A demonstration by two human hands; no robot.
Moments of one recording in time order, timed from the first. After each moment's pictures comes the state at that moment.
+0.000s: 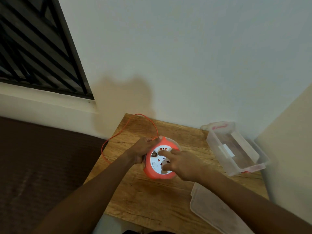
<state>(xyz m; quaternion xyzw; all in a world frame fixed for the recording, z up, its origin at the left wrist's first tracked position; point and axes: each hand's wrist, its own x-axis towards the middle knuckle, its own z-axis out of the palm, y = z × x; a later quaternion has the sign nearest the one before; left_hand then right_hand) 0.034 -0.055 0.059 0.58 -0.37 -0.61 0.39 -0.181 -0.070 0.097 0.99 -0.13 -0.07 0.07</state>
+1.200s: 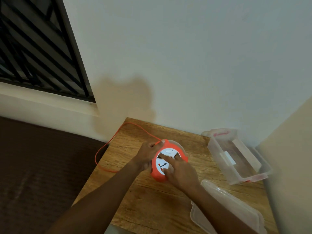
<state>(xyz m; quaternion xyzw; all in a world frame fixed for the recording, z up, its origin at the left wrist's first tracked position) 0.013 -0.067 0.046 0.59 -0.33 -0.55 0.49 -0.159 -0.050 0.073 0.86 -0.48 0.04 -0.16</state>
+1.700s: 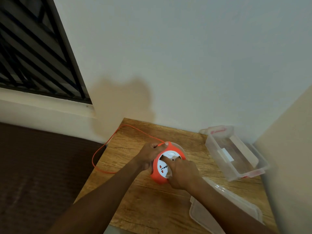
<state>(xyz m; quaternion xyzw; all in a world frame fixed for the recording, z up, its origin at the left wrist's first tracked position) 0.003 -0.068 0.052 0.60 -0.37 -0.58 0.42 -0.167 -0.056 0.079 0.90 -0.43 -0.11 -0.04</state>
